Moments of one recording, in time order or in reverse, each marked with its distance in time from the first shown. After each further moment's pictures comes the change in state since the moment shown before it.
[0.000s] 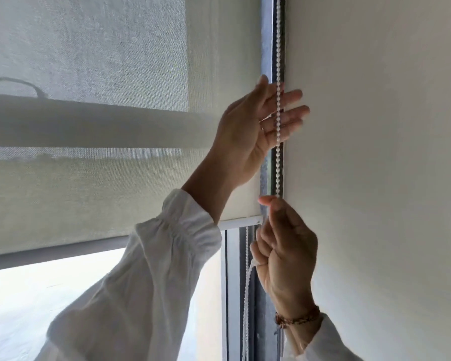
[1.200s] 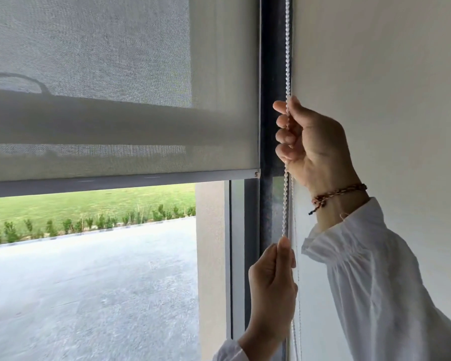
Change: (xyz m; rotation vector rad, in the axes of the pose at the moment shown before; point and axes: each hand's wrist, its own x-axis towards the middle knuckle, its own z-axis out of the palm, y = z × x) left_hand -0.119 -0.158 -0.025 0.247 0.358 -0.090; right_hand 0.112 -0.065 0.032 -0.164 0.087 0.172
